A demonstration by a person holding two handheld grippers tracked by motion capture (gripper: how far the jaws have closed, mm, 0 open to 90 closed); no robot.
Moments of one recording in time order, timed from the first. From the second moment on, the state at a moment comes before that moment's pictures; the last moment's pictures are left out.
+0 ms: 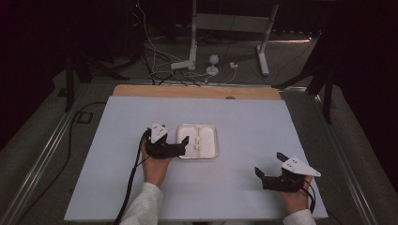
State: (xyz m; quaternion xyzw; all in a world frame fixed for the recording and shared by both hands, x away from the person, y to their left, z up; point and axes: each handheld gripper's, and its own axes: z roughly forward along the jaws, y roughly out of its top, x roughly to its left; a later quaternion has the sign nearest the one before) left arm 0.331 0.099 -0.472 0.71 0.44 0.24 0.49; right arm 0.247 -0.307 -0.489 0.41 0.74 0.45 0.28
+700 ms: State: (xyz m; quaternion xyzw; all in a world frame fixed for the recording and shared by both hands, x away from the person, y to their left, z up) left arm 0.339 0.067 -0.493 0.74 0.44 0.21 0.46; right arm 0.247 -0.307 -0.490 0.41 0.74 0.45 0.28
